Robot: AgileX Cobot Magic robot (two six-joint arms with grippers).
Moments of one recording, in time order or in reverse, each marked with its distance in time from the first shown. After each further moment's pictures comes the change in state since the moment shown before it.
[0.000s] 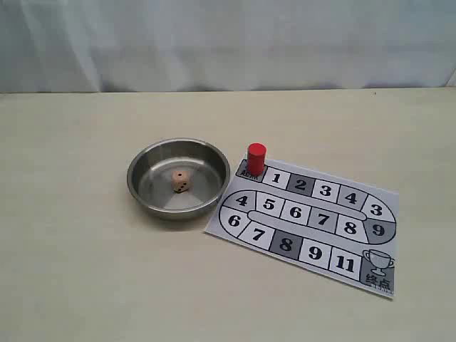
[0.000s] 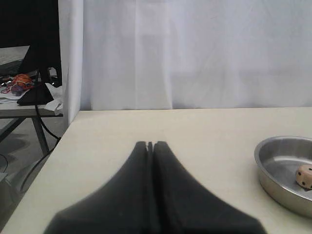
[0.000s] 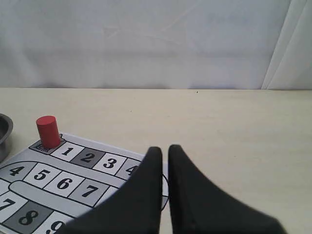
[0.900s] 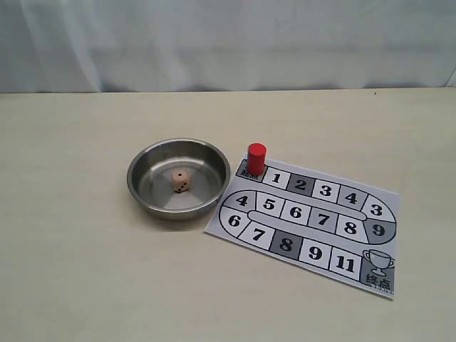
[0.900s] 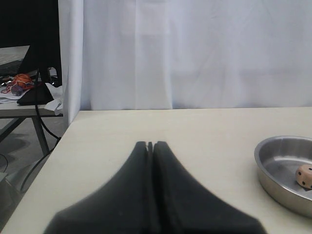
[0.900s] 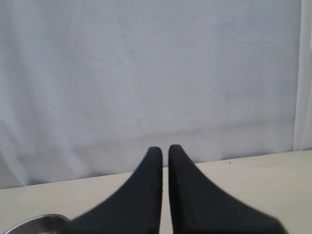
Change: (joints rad) left arm 0.000 0.000 0.000 0.000 0.000 0.000; right arm 0.000 0.009 -0.274 0.200 0.047 0.000
